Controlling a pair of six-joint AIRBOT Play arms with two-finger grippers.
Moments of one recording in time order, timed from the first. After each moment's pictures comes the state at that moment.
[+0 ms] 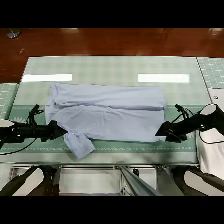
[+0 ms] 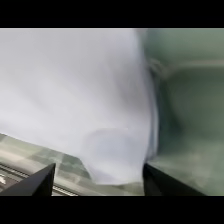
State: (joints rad) left arm 0.41 -1.02 0.37 0.77 -1.21 -1.14; right arm -0.22 -1.22 0.56 -1.03 1.29 1.37
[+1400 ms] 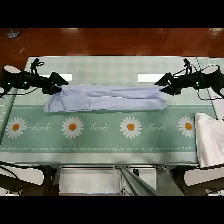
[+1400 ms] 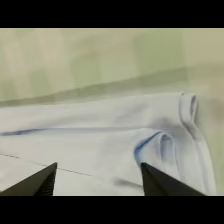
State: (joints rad) left arm 0.24 -1.70 1.30 0.76 -1.13 -1.30; right arm -0.22 -1.67 1.27 -0.75 1.10 1.34
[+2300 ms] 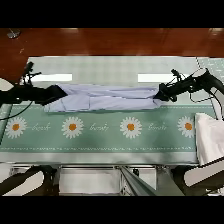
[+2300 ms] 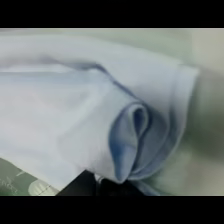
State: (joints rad) left arm 0.11 -1.19 0.88 0.91 -0.99 -1.28; right arm -0.16 -1.78 1.32 -0.86 1.29 1.35
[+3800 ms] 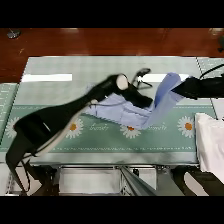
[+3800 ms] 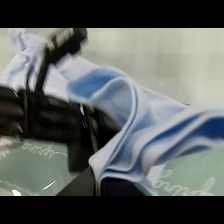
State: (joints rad) left arm -0.74 -1.93 1.76 0.91 -0.98 -1.46; right arm -0.08 -0.91 1.10 -0.98 1.33 1.46
